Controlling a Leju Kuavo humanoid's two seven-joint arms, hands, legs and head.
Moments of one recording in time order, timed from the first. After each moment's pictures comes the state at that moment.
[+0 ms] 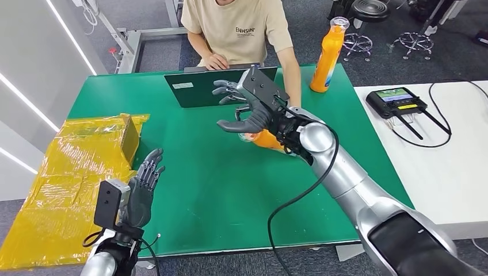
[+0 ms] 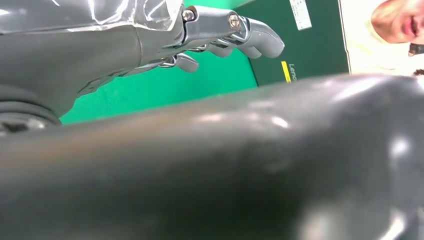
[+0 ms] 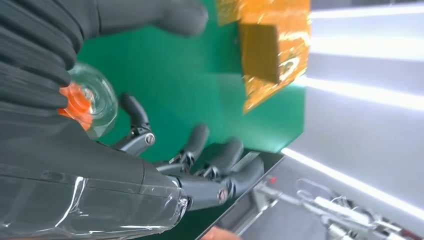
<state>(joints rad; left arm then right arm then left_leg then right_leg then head) -0.09 0.04 -0.15 -1.61 -0.04 0.00 -0.17 -0.84 -0.07 0.60 -1.16 -0.07 0.19 0.07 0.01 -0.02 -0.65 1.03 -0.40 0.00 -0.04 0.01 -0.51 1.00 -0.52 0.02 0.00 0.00</state>
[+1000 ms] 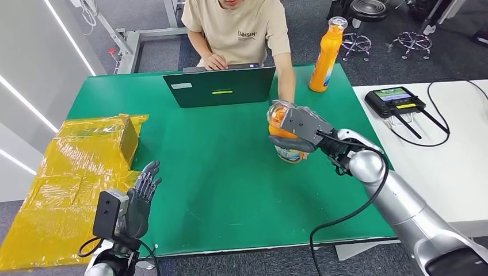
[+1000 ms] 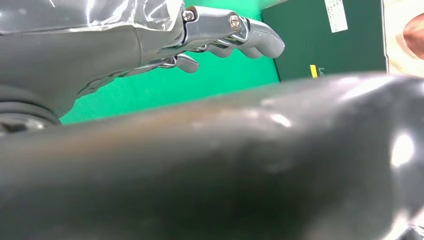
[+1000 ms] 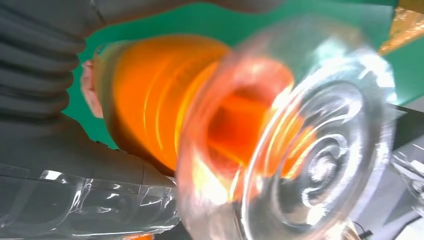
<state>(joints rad) -0.02 0.05 -0.13 -1.60 -0.04 0.00 -0.18 -0.61 -0.39 0.52 -1.46 0.20 0.20 0.14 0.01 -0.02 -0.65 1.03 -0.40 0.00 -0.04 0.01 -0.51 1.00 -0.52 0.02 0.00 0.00</state>
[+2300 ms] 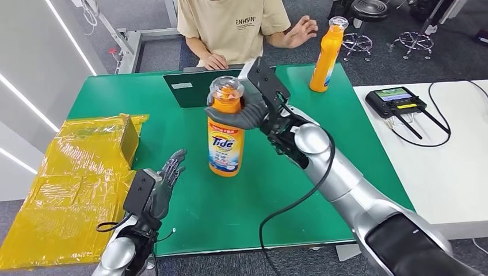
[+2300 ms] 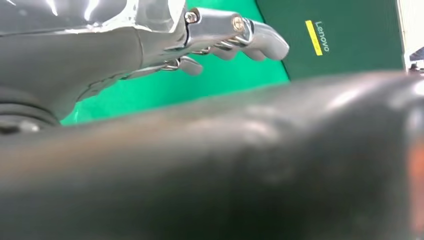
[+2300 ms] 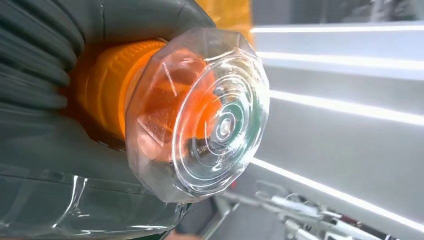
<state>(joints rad) -0.23 0.03 -0.25 -1.39 -0.05 -0.02 -0.17 -0.84 -0.03 0.64 -1.23 -0.22 0.11 -0.01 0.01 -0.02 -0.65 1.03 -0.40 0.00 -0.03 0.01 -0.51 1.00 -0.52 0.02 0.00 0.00</state>
